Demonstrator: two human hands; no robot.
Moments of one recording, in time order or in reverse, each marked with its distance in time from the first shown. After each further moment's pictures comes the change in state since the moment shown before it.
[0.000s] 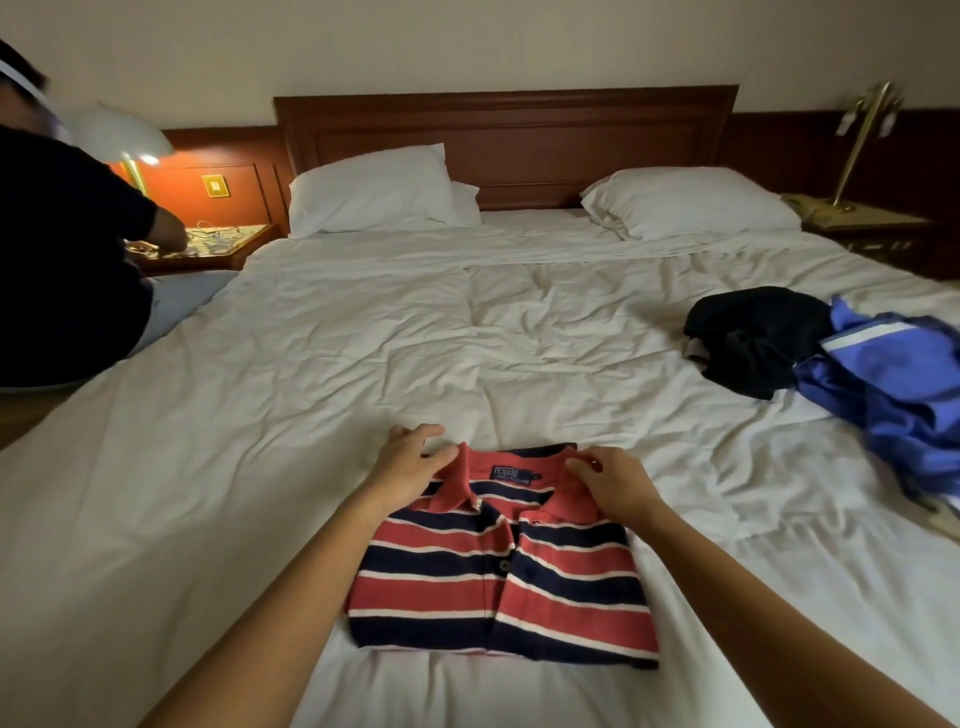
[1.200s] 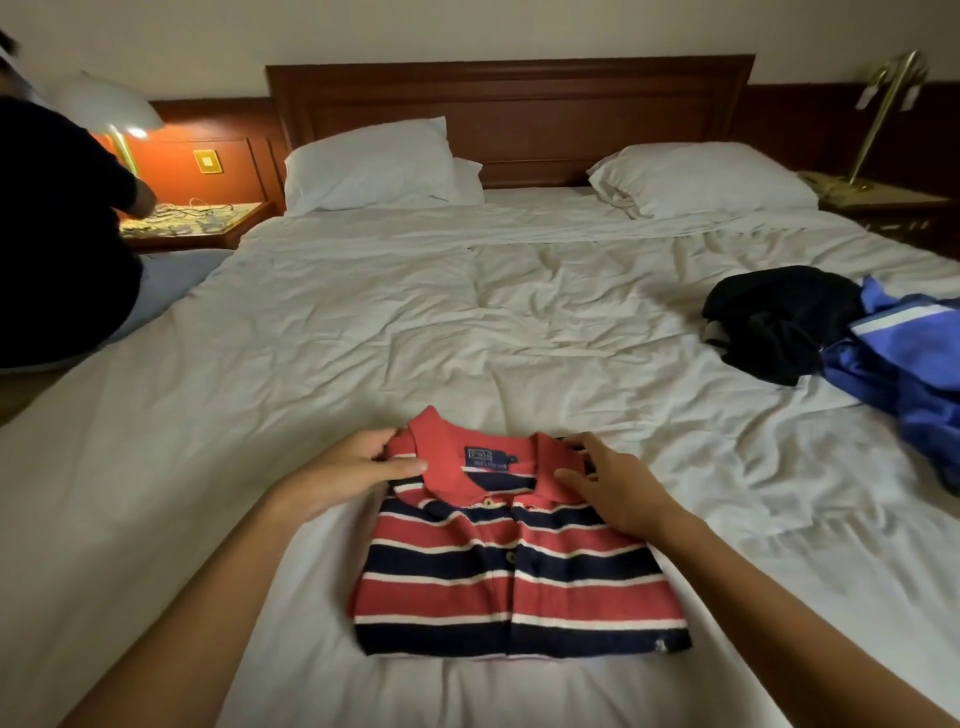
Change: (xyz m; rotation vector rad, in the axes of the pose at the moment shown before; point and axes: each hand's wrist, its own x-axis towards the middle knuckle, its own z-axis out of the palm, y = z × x) left_hand -0.022 -0.027 -0.054 -0.376 -0.341 0.099; right_hand -0.008 -0.010 0.013 -0.098 -0.154 -0.094
